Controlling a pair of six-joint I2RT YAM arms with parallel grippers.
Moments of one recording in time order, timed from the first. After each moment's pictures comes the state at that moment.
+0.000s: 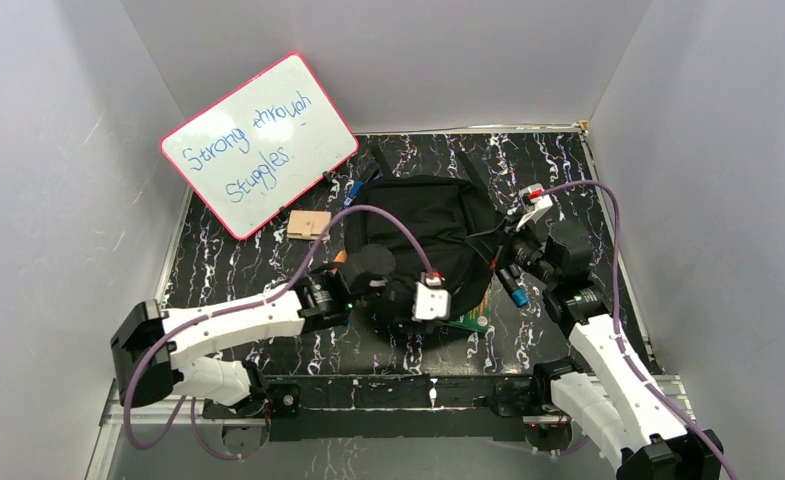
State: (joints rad) left arm -1.10 1.26 0.92 -0.07 0.43 0.50; right arm 0.28 0.77 0.57 -0.02 -0.47 0.37
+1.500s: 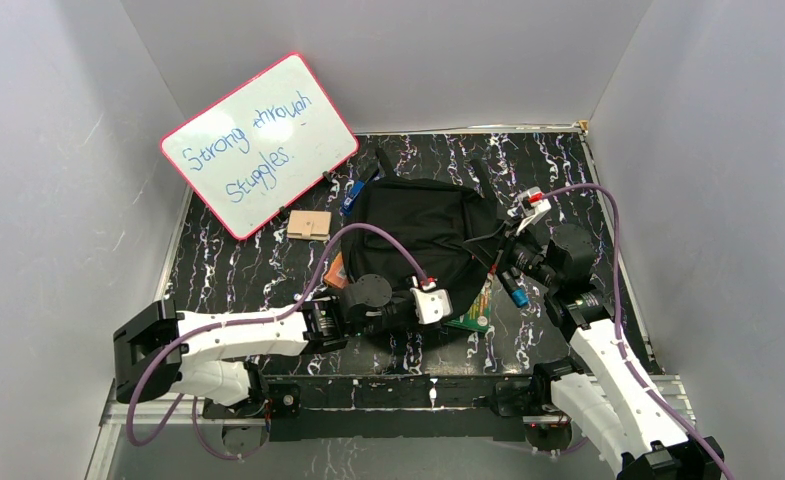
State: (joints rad) left arm -1.24 1.29 0.73 0.29 -0.05 0.40; right arm 0.28 0.73 0.56 -0.02 -0.55 0.40
